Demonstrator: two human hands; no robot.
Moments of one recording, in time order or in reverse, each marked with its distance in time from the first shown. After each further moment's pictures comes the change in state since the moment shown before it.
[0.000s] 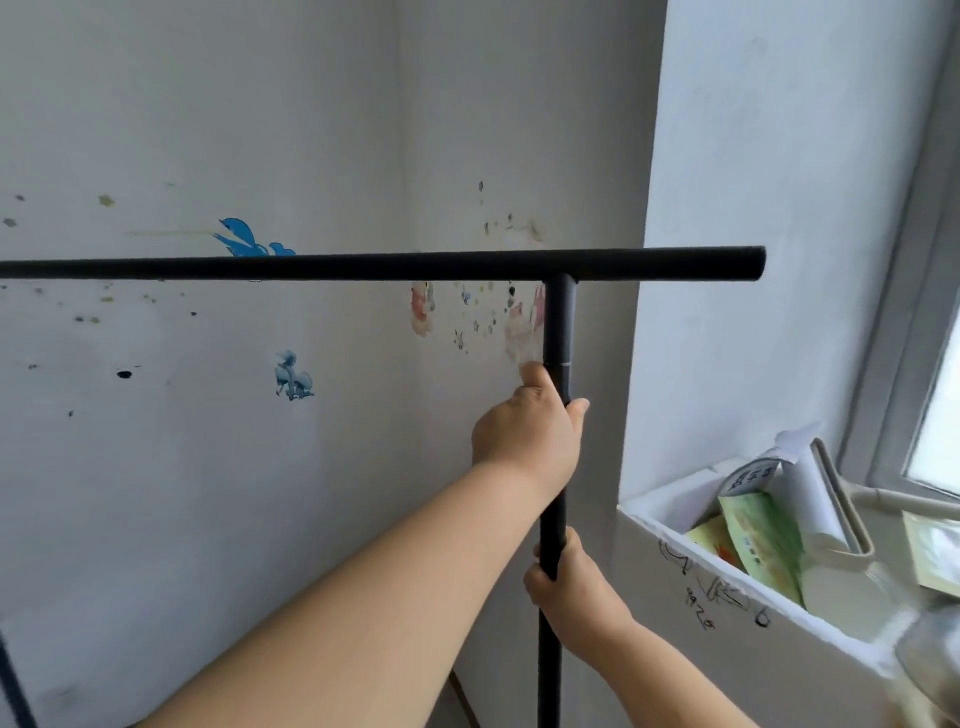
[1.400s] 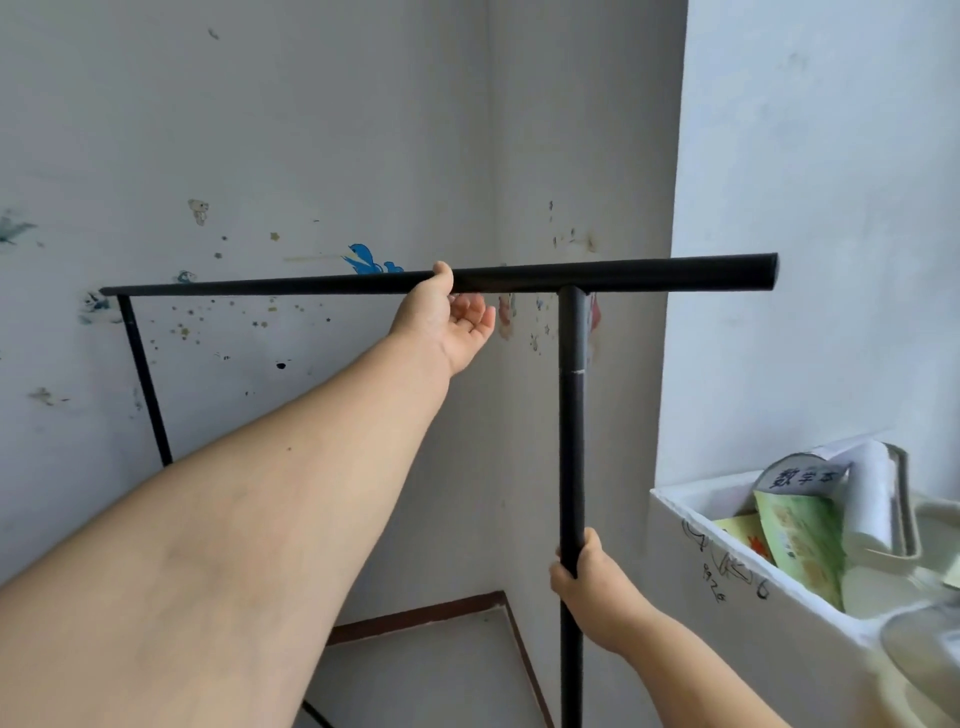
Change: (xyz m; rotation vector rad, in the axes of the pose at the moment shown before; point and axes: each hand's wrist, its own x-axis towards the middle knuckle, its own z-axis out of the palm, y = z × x) left_hand 0.025 -0.024 -0.133 -1.769 0.188 -0.784; right_hand -0.054 0.019 -0.025 0.102 -0.251 -0.178
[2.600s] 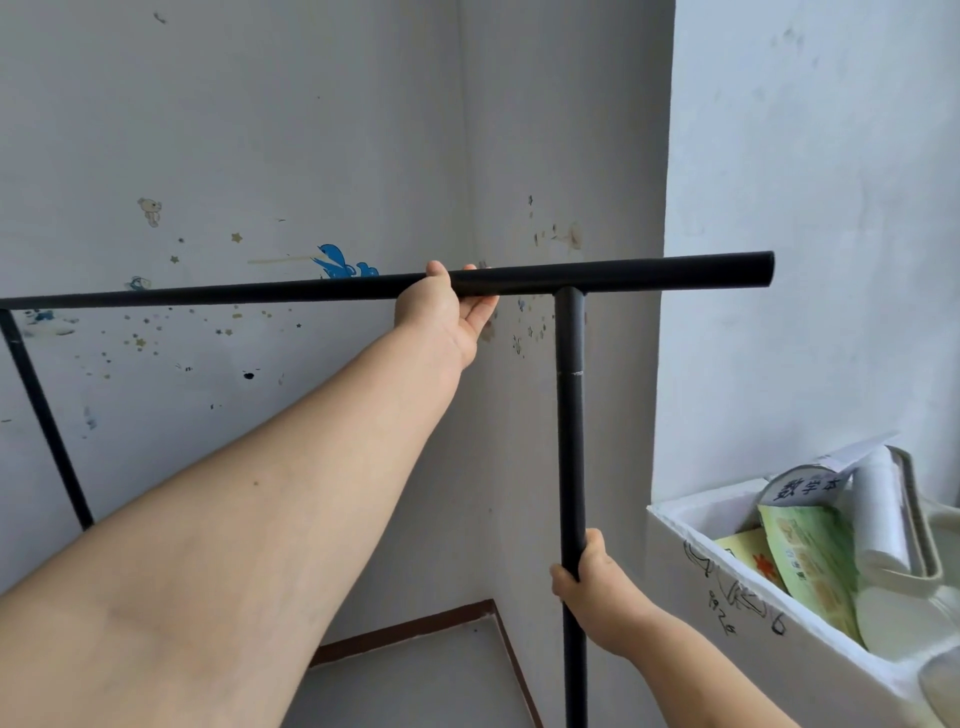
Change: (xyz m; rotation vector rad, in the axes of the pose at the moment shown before) left_hand 0.027 -0.017 0.033 -0.077 0.066 0.107; right_hand 0.048 0.014 -0.009 -0.384 0.012 -0.202
